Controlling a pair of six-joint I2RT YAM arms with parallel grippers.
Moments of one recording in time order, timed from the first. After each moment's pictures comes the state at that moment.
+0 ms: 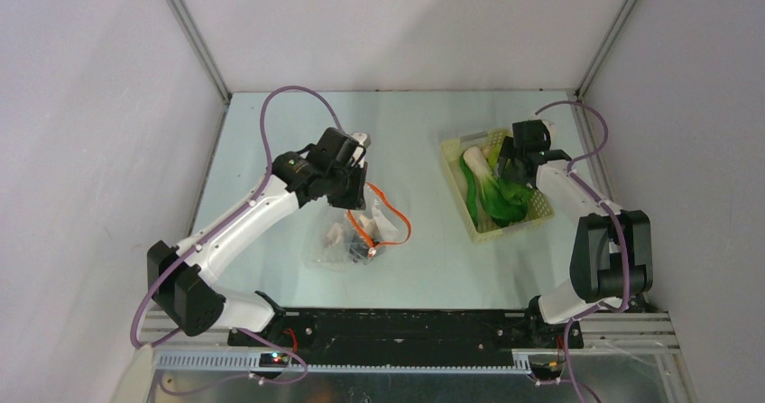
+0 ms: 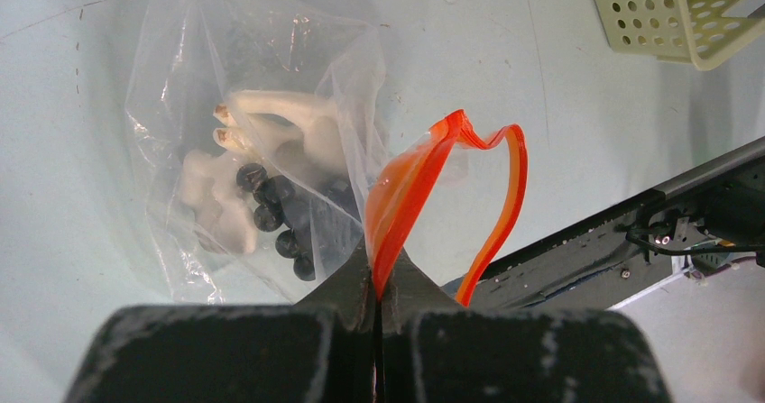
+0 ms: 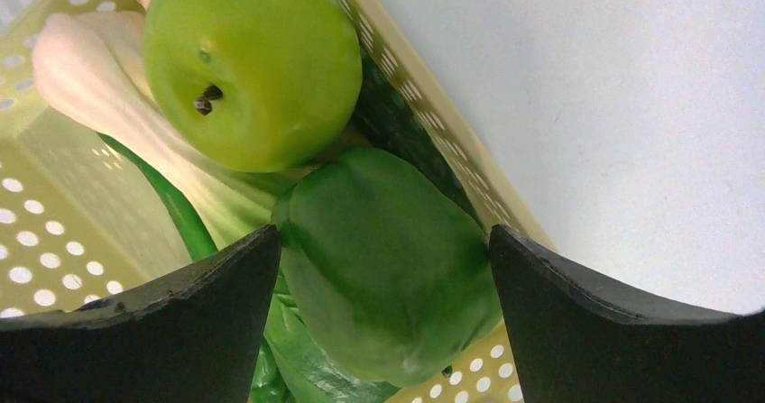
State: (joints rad) left arm -0.65 1.36 1.27 -0.89 0.06 -0.43; right arm 0.13 1.53 1.06 -0.46 0.31 0.41
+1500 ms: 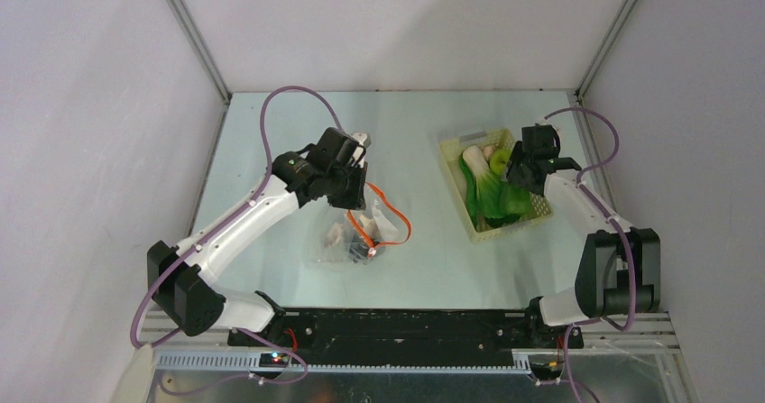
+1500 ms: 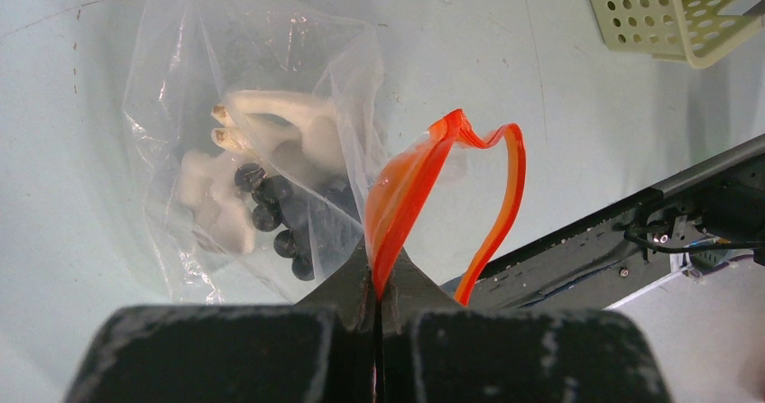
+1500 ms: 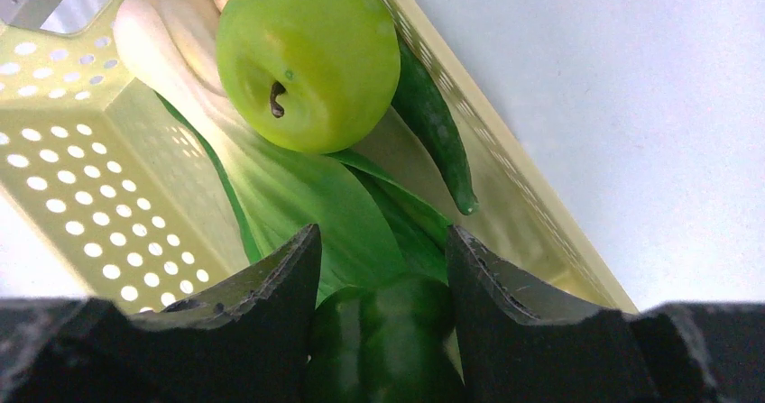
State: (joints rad) left arm -0.65 1.36 1.27 -0.89 0.07 -0.43; right arm 0.10 1.42 1.00 -0.45 0.19 0.46
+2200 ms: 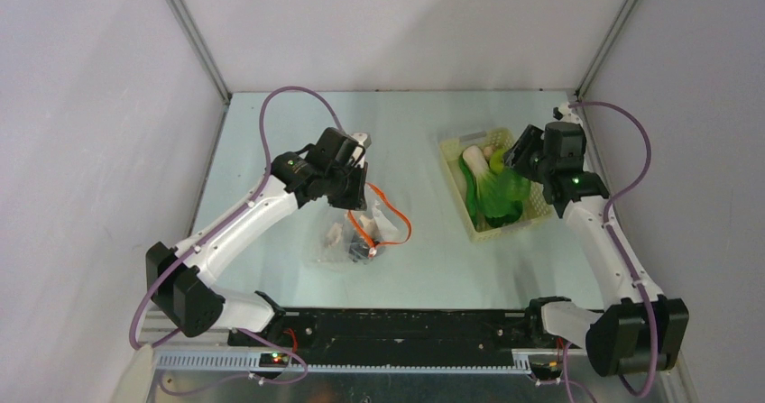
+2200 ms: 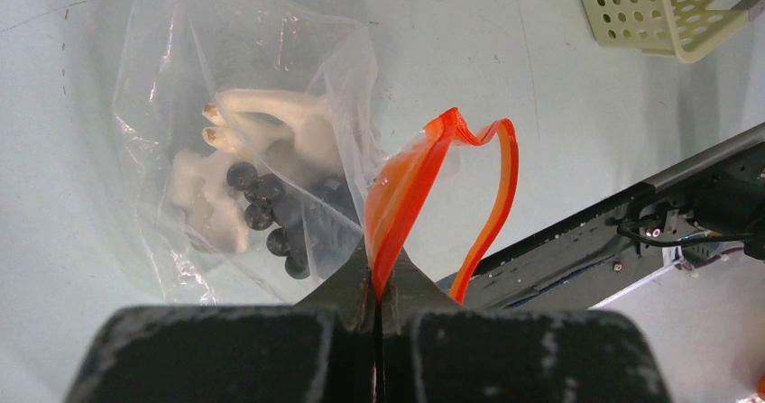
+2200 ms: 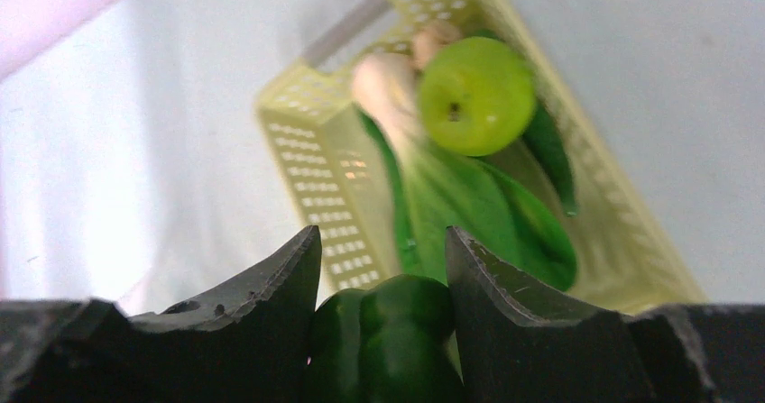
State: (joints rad) left arm -0.65 1.36 1.27 -0.88 0.08 -0.43; right arm 0.11 1.12 1.00 -0.41 0.01 0.53
